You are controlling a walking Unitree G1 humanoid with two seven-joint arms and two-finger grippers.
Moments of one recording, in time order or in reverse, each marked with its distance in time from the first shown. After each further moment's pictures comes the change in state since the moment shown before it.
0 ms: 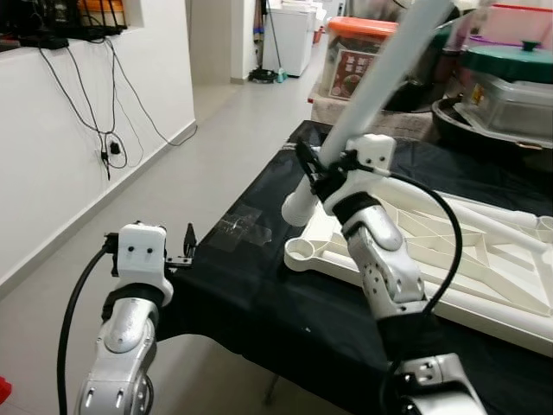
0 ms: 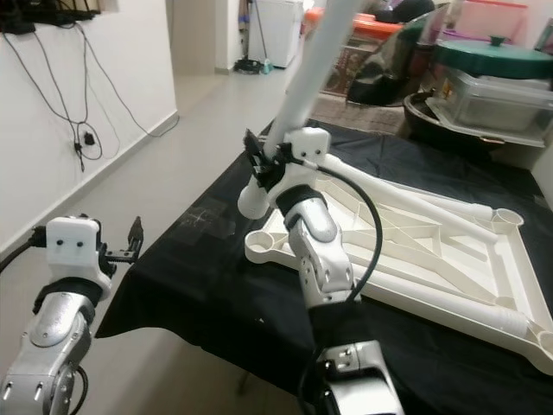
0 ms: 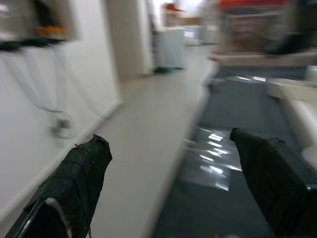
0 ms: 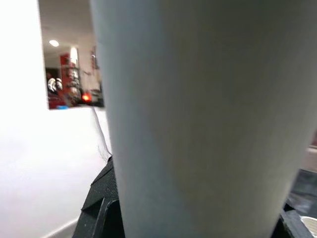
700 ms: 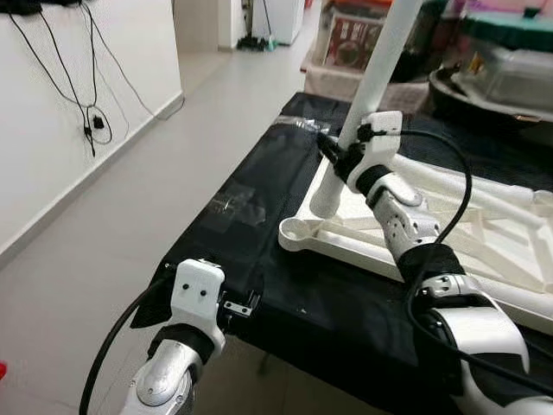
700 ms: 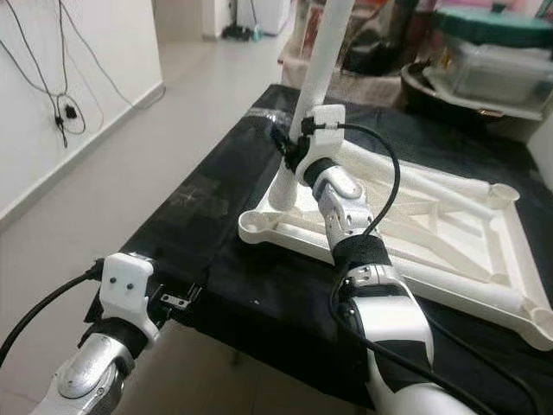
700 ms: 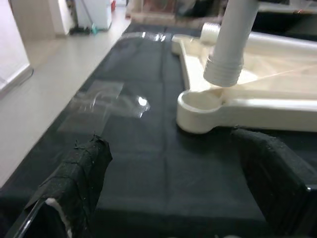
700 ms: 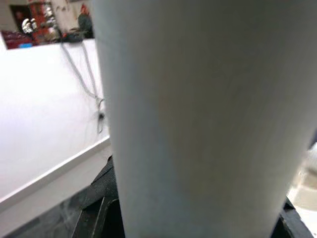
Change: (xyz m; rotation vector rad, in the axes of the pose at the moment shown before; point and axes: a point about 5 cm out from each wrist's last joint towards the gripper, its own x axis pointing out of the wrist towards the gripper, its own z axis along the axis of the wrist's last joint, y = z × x) left arm -0.046 -0.052 0.007 -0.107 0.067 -0.295; right arm 0.028 -0.046 -0.008 0.026 0.179 0.046
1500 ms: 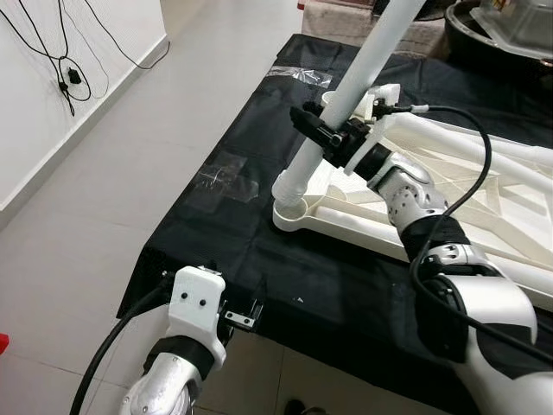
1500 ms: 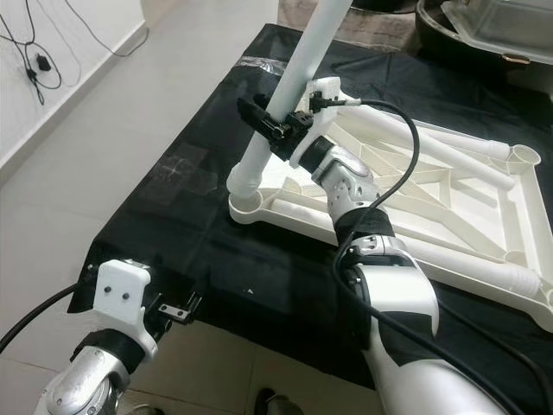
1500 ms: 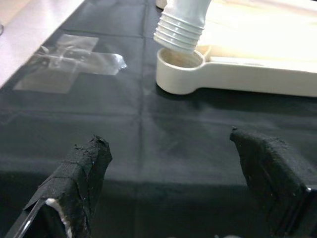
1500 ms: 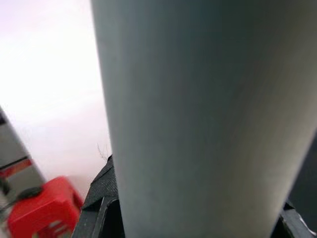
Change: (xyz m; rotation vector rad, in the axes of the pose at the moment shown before) left arm -0.017 -0.013 0.000 -0.020 0.055 -0.032; right arm -0.003 0.011 0.017 0.206 -0.086 0.471
